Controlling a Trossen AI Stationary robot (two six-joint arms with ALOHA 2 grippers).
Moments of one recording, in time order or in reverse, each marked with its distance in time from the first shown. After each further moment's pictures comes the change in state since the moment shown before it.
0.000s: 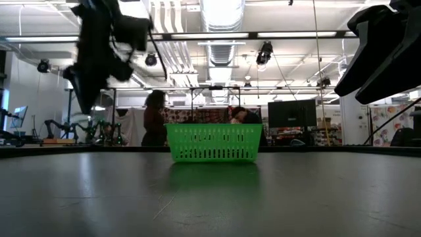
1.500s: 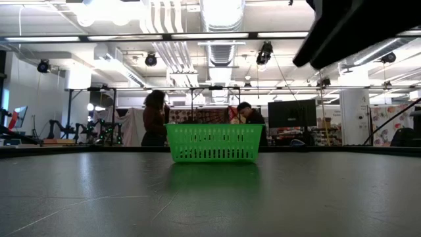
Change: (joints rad) left arm -1.331 0.063 -0.101 0.323 0.185 -0.985; right arm -0.100 -0.001 0.119 0.021 -0.054 -0.288
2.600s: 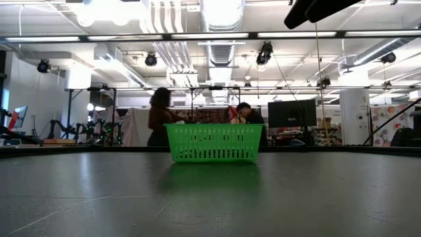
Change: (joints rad) left arm -0.005 -0.003 -0.145 0.117 0.152 0.016; right arm 0.018 -0.001 0.124 -0.031 -0.028 -0.092
